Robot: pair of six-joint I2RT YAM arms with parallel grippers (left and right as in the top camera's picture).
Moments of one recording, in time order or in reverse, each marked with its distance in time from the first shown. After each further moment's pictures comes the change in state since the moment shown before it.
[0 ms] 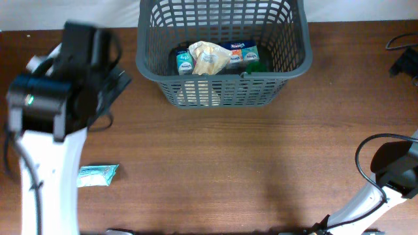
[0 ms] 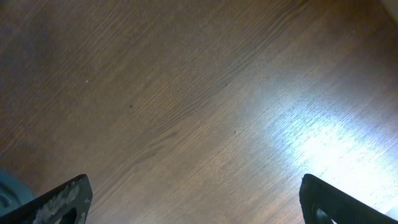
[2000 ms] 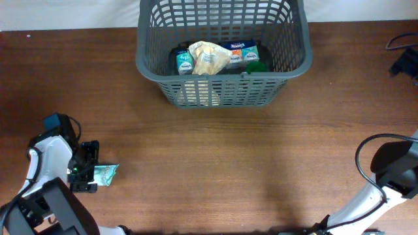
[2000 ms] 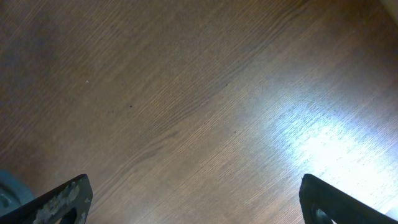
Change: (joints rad) left arm 0.642 0.098 -1.150 0.768 0.280 -0.151; right arm 0.000 0.000 0.000 0.000 0.000 0.000
